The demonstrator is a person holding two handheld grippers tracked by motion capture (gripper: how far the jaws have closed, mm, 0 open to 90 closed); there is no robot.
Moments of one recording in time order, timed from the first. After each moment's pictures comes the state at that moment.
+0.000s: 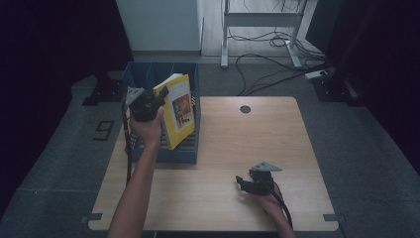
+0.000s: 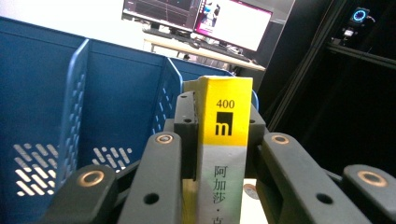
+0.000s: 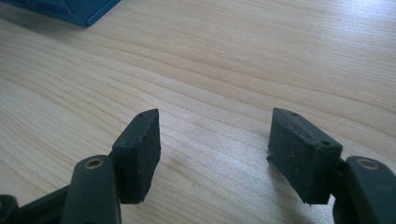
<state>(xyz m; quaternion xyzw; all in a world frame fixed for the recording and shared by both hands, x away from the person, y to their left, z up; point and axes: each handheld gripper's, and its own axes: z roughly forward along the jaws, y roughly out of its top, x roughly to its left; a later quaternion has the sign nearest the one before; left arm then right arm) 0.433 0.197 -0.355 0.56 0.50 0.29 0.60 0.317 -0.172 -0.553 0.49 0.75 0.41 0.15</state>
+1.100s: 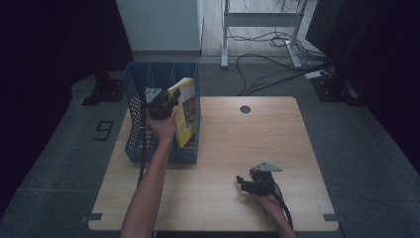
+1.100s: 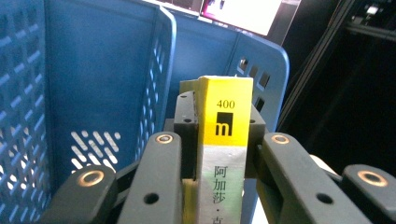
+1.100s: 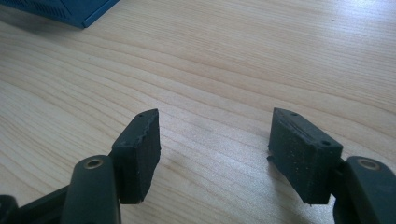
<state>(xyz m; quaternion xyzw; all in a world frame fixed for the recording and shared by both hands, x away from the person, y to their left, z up) 0.469 0.167 -0.392 0.57 0.51 0.29 0.57 0.316 -0.173 -0.554 0.49 0.75 0.41 0.15</state>
